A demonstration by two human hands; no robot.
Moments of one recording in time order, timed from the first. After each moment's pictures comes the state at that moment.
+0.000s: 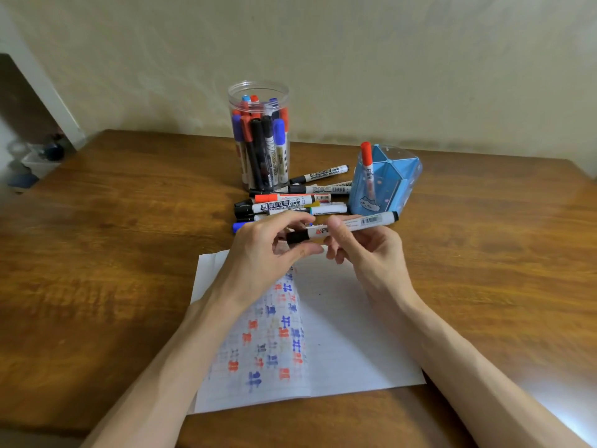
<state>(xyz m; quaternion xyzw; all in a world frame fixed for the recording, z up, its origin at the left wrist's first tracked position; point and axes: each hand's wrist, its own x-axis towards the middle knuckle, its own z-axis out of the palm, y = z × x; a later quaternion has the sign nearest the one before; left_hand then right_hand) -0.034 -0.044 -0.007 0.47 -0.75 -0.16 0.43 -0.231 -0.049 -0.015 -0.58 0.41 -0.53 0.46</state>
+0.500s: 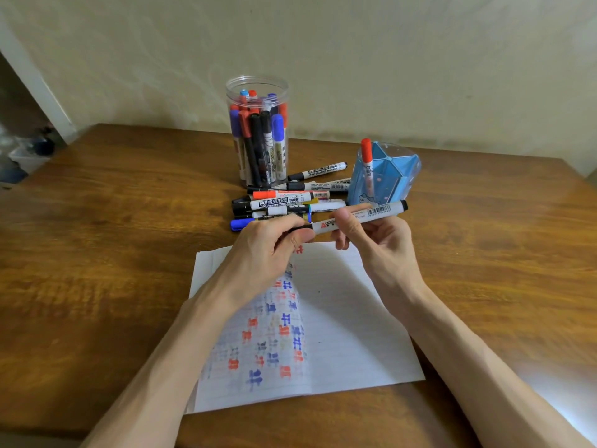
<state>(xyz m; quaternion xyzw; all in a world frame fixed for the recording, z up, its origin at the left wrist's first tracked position) -0.034 -0.041 0.000 0.48 -0.75 -0.24 0.38 -0.236 -0.047 0.000 -0.60 0.39 -0.54 0.44</state>
